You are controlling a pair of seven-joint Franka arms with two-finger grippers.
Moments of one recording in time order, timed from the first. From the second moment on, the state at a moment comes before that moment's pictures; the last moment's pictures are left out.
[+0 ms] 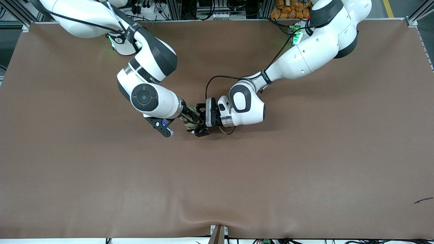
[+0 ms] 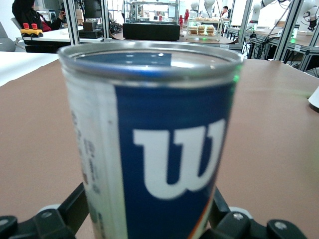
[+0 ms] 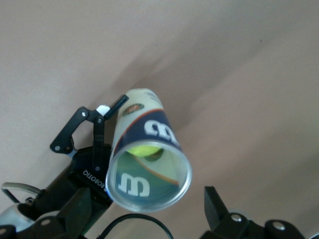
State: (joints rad) left arm -0.19 1.10 -0.84 -1.48 -1.24 2.79 2.27; right arm 0.01 0.61 0.71 -1.42 -0.10 1.76 1.42
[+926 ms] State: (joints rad) left arm -0.07 1.00 -0.85 -1.66 -1.24 2.79 2.27; right arm -0.08 0.59 0.77 -1.19 -0.10 1.62 1.41
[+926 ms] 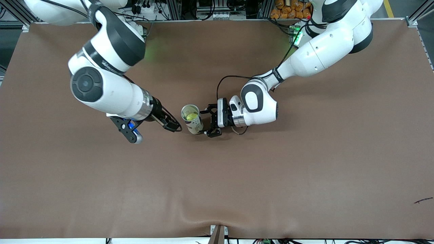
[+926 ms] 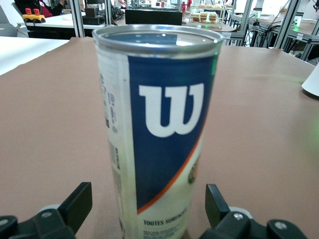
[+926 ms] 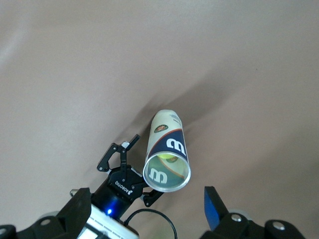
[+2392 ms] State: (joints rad) left arm 0.30 0.88 -0.84 -1.61 -0.44 2.22 1.59; right arm -0.49 0.44 0.79 -1.32 -0.27 1.45 0.37
